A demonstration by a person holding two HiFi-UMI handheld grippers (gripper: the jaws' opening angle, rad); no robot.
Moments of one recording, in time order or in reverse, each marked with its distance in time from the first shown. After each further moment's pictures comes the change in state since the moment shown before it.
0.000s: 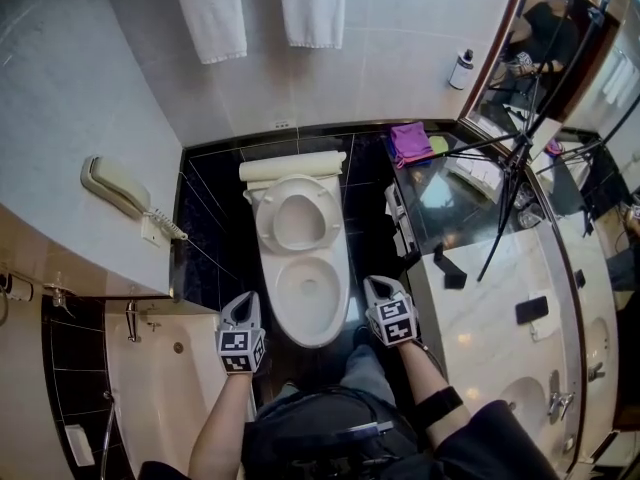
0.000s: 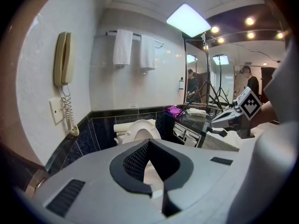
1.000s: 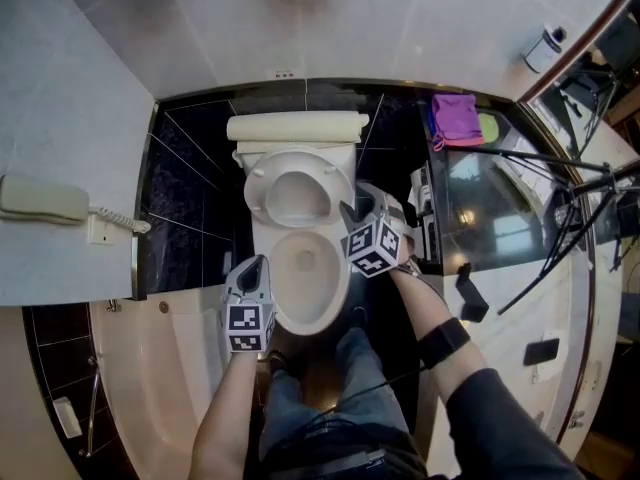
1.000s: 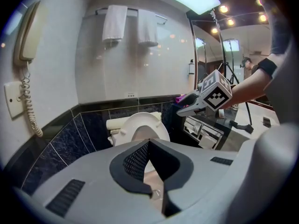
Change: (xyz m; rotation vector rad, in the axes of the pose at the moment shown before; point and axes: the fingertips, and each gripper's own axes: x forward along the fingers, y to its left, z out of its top) left arm 0.179 -0.010 0.001 0.017 0.088 0.041; right arm 0.254 -0.078 0.097 -0.558 0.025 0.065
